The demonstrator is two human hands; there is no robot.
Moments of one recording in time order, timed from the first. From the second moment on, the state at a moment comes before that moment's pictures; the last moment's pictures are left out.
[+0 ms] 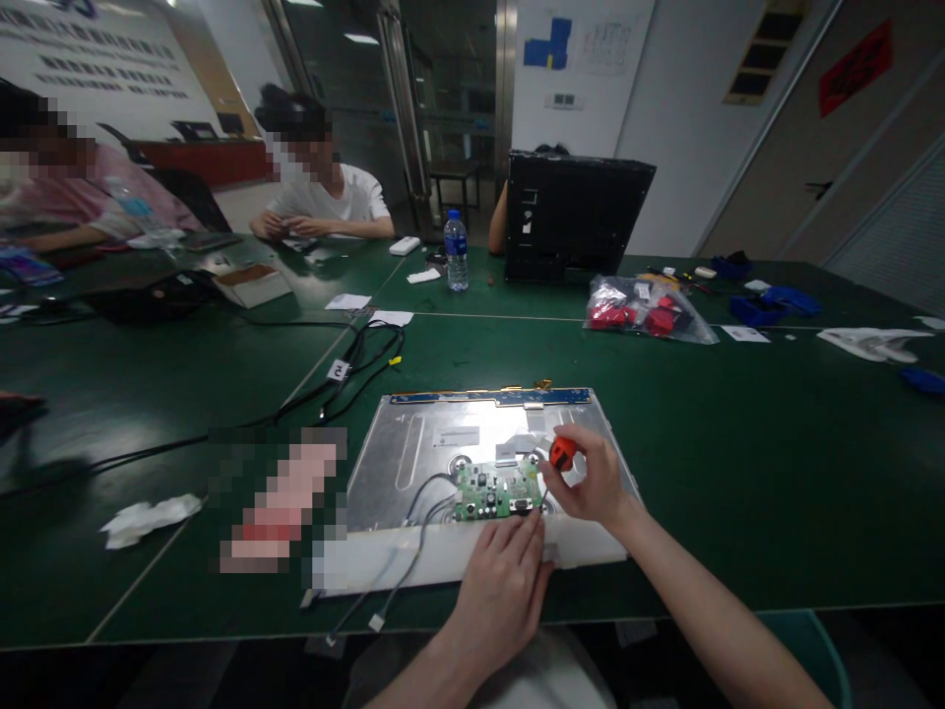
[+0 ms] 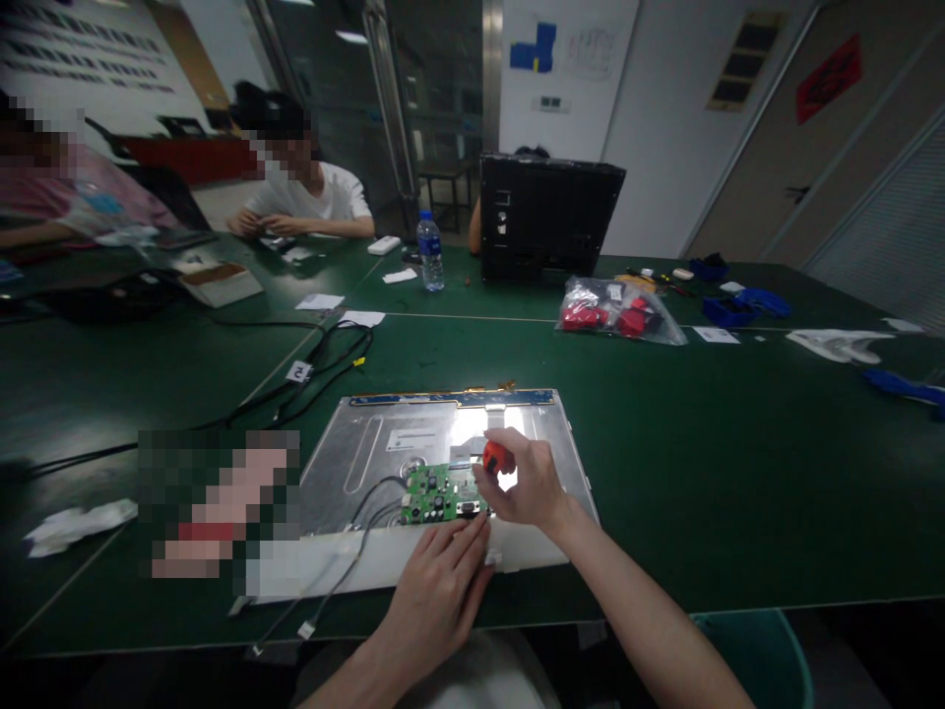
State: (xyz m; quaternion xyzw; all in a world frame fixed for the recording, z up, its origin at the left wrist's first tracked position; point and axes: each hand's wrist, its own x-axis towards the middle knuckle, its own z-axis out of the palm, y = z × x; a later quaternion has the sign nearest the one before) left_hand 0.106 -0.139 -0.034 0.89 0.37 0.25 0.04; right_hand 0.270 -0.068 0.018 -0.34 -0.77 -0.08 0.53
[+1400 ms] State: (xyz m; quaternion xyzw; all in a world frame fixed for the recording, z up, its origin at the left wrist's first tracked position) left_hand 0.106 -0.139 -0.037 0.89 0.37 0.26 0.03; right_hand 0.274 -0.067 0.020 -0.29 -0.80 0.00 0.53
